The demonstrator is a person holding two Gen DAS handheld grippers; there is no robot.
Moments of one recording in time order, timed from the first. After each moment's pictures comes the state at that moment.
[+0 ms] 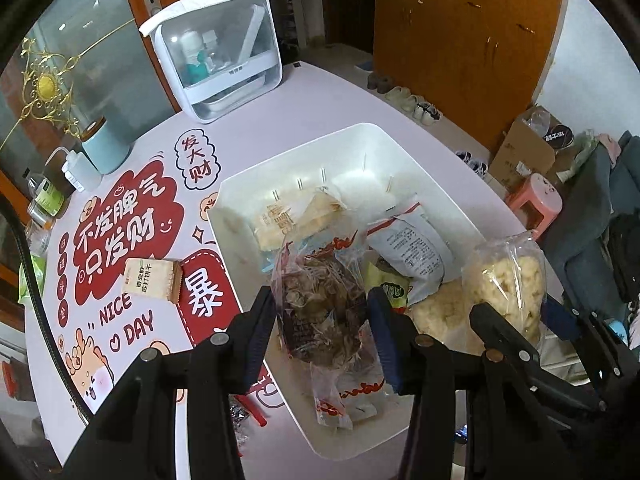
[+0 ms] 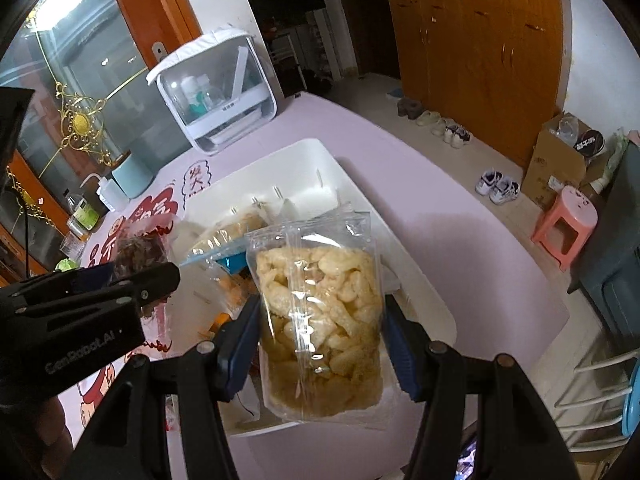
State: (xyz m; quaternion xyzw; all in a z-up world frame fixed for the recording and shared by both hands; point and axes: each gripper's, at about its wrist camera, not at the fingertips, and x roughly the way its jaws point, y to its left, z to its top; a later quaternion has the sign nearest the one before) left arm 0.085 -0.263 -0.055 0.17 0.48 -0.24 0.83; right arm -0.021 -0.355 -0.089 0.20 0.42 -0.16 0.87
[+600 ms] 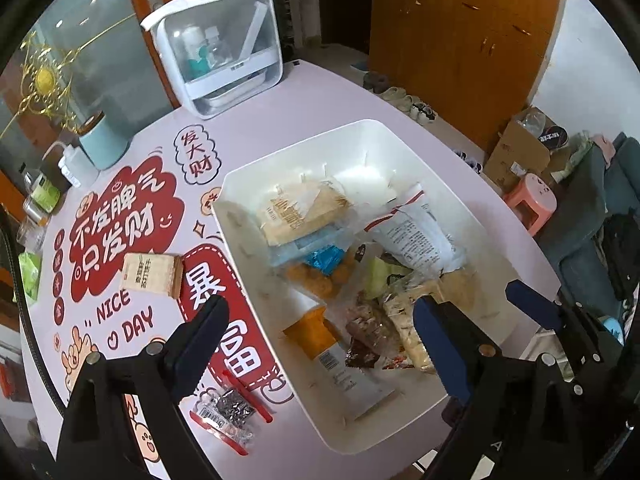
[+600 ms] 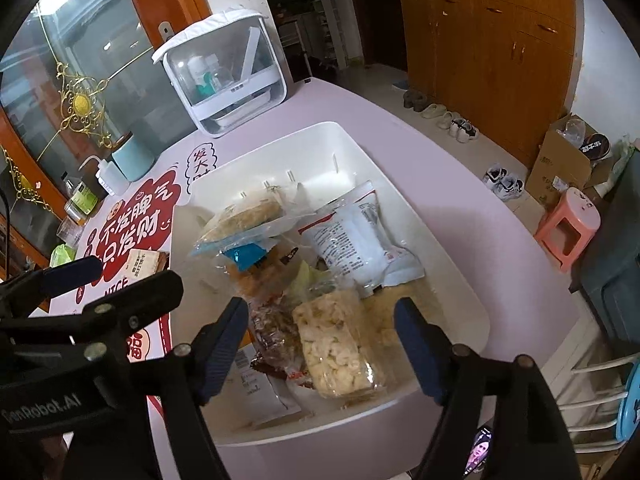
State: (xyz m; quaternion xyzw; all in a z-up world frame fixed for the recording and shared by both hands) left arm 0.087 -0.245 -0.056 0.16 0.48 -0.25 0.83; right arm -0.002 -0.332 -0.094 0.18 0.44 -0.16 0.87
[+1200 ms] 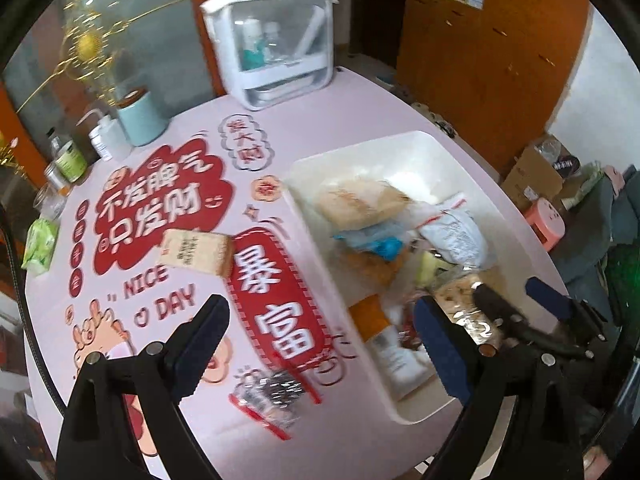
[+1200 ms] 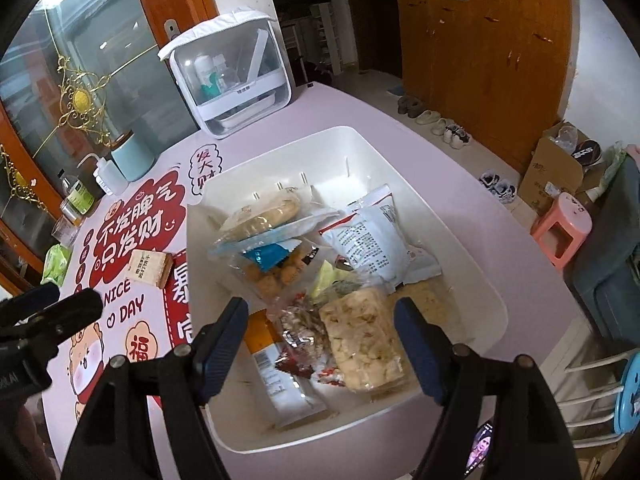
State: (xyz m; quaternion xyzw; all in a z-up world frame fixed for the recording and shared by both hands) left arm 0.097 -0.160 -0.044 0.11 0.47 -0.22 0.85; right arm 0.004 -0.296 -0.082 0.17 0.43 -0.18 0.87
